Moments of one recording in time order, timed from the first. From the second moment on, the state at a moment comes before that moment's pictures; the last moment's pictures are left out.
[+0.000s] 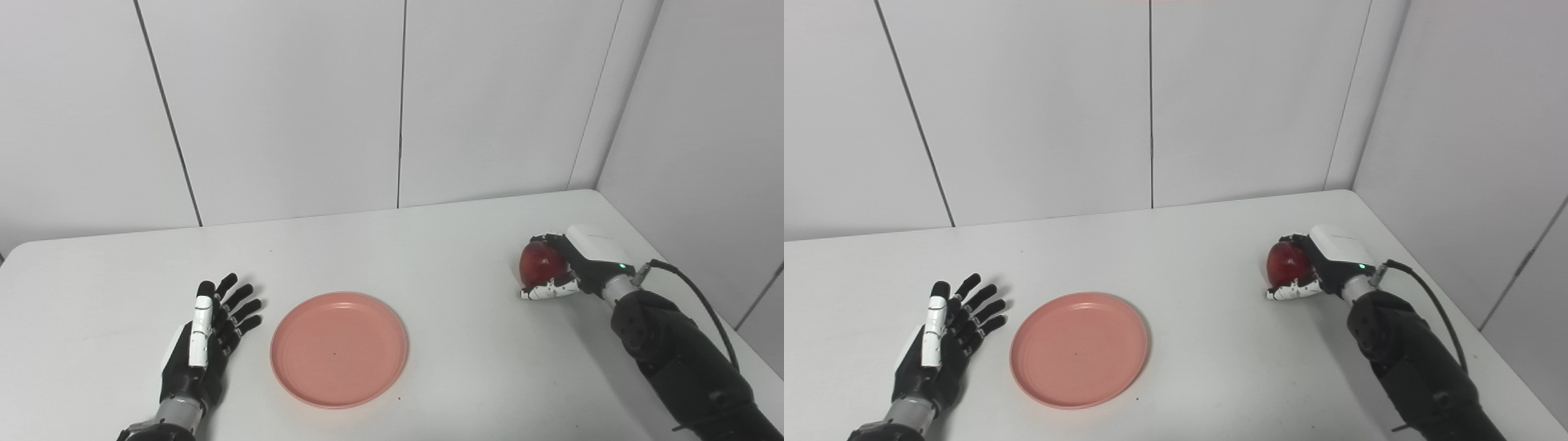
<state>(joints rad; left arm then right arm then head) -0.20 0.02 0.03 0.07 -0.19 0.27 -0.13 -0.35 -0.63 0.14 0.29 -0.64 0.13 0.11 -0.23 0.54</state>
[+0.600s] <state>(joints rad) -0.20 0.02 0.02 0.06 -0.19 0.27 -0.13 -0.34 -0.63 0.14 0.31 -0.59 0.05 0.05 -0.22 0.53</state>
